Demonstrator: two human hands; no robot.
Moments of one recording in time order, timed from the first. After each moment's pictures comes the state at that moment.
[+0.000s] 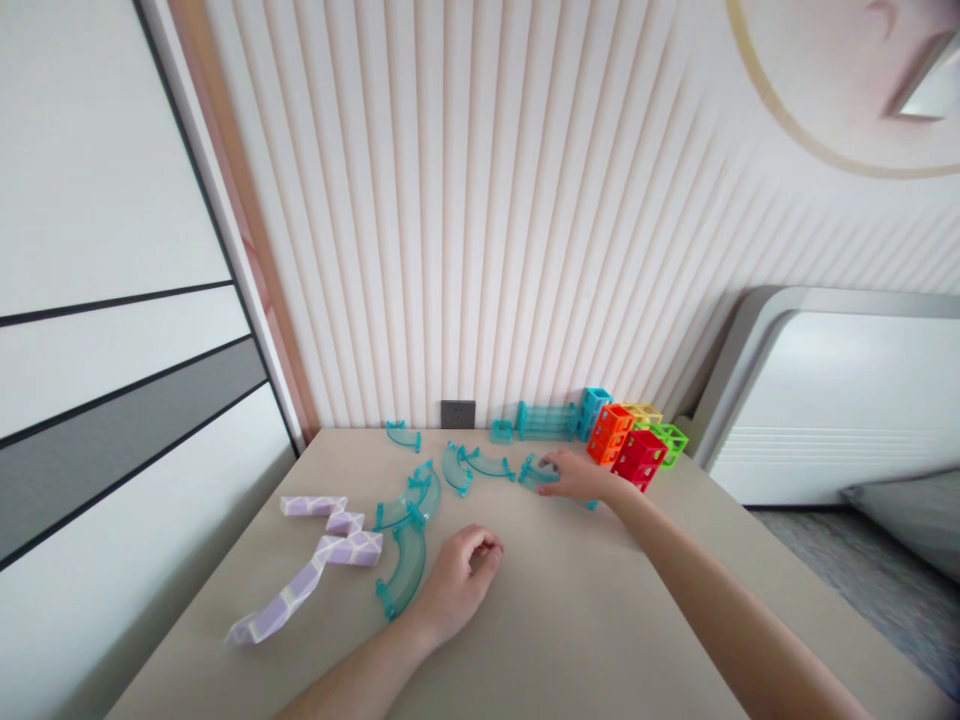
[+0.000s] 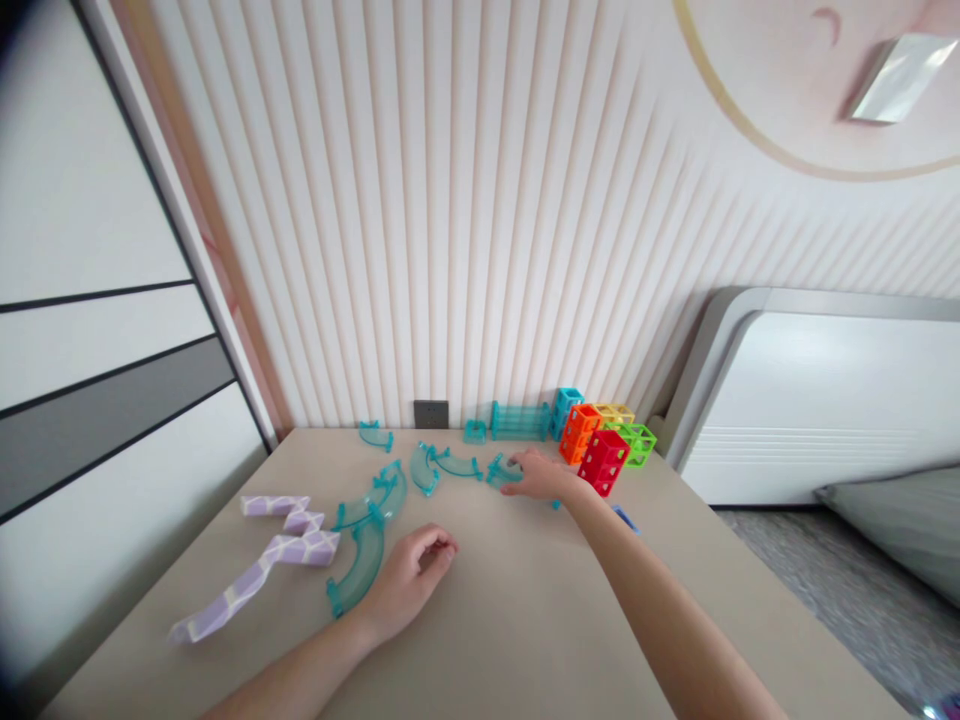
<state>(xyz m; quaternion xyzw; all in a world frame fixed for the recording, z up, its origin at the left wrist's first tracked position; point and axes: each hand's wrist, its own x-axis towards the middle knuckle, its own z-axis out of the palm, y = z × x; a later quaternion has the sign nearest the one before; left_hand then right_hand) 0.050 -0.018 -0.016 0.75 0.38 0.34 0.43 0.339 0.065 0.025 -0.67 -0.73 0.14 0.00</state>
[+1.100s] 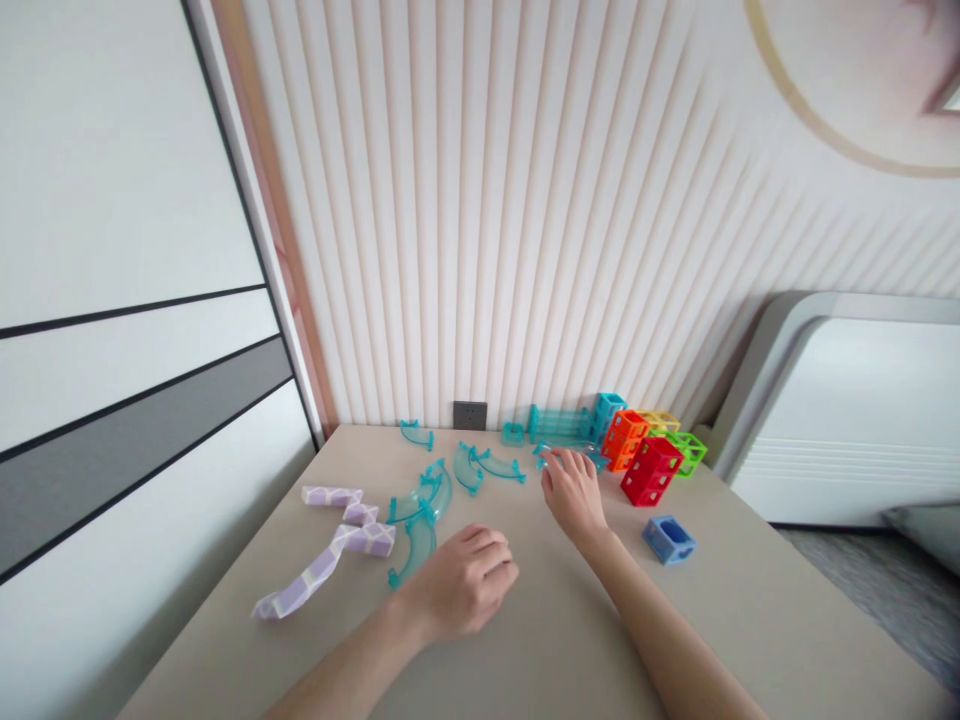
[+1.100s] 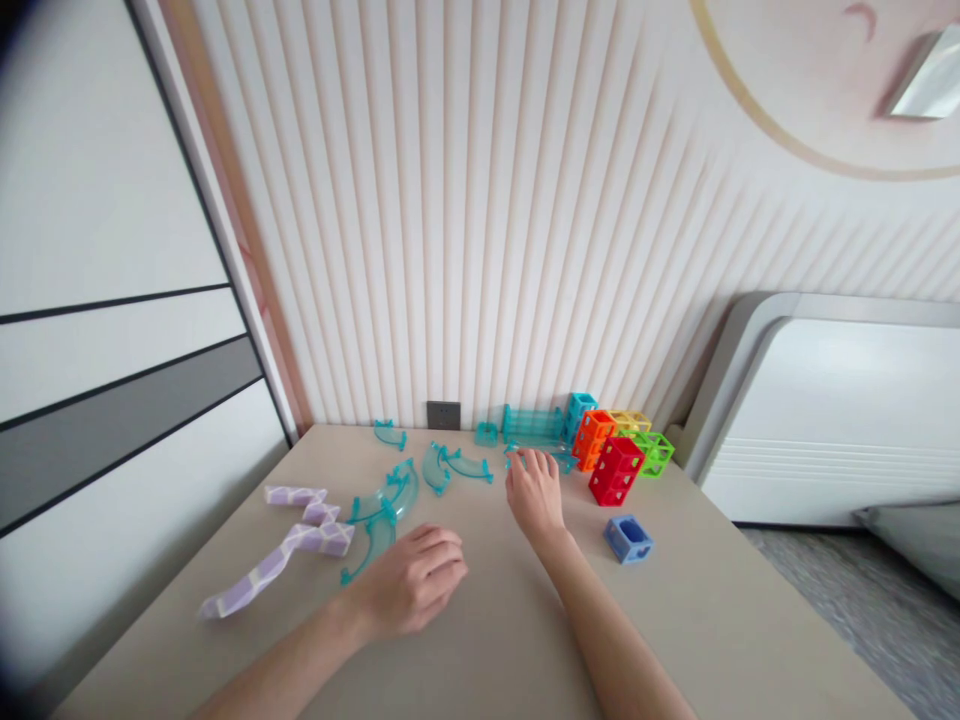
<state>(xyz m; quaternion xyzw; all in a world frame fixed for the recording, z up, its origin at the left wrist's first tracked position) 0.024 -0.022 0.020 0.95 0.16 0.23 0.10 0.280 0.031 0.001 -0.68 -0.70 -0.17 0.16</state>
